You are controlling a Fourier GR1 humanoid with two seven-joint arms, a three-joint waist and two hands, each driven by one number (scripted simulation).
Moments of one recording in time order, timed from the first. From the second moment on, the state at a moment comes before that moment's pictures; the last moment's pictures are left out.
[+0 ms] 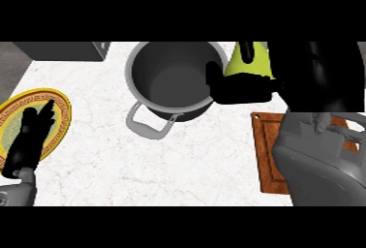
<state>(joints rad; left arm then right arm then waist) -0.10 0.30 0.15 -1.46 -0.18 0.04 0.39 -0.91 -0.06 0.12 -1.83 0.99 0.39 0.78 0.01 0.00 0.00</state>
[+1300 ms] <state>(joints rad) -0.15 0.28 0.15 -1.42 -0.20 0.04 0.38 -1.09 0.00 0.16 -0.96 0.54 -0.27 0.58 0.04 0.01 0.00</state>
